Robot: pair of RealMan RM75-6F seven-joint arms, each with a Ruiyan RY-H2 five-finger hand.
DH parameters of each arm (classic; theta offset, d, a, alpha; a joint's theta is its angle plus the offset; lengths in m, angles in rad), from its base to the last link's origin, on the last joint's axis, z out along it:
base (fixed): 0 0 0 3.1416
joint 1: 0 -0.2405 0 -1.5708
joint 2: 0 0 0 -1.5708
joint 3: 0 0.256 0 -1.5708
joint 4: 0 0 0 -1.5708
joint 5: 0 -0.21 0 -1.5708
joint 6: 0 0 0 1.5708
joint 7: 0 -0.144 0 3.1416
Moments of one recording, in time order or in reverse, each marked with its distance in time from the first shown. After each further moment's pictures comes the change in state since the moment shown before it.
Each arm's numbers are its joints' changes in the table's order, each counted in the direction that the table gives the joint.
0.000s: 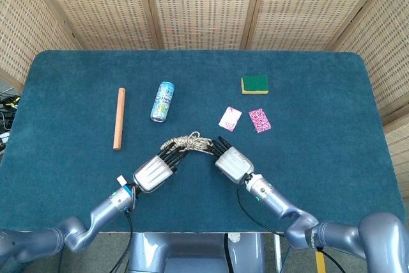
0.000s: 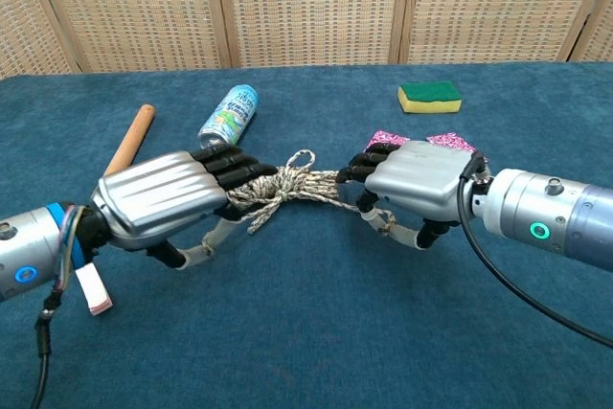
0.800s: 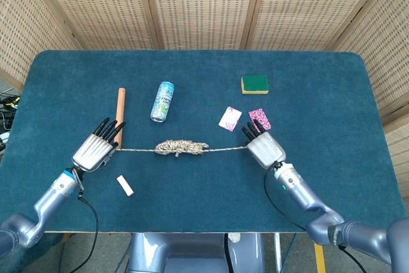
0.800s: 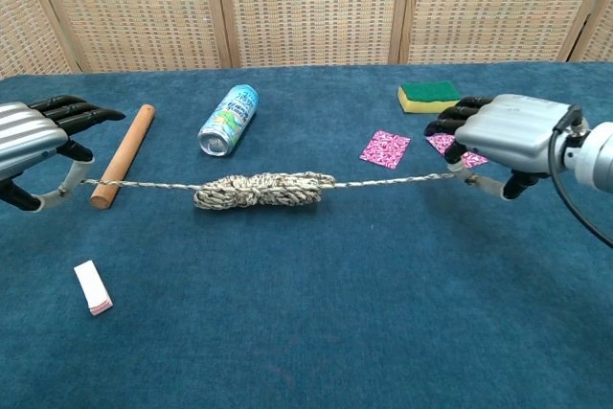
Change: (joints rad) left arm -0.126 -0.145 0.031 0.270 0.031 -0.128 0.300; right arm 0.077 -0.161 0.003 -0.012 -0.078 -0.057 0.072
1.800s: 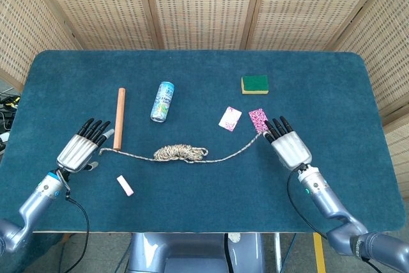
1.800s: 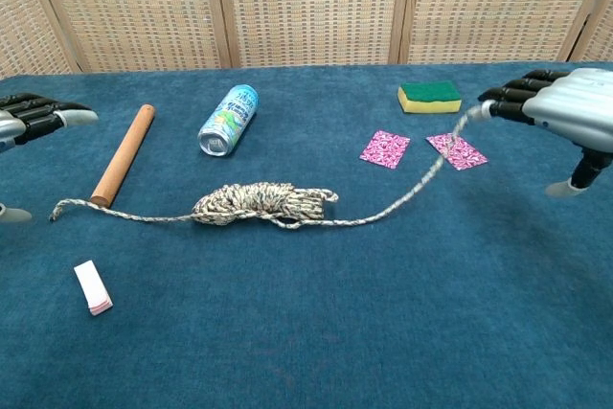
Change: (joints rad) left arm -0.046 -0.067 -0.001 -0.044 0.009 -0.029 0.141; right arm 0.107 -0.091 -0.012 -0.049 0.048 -0.152 -0.093
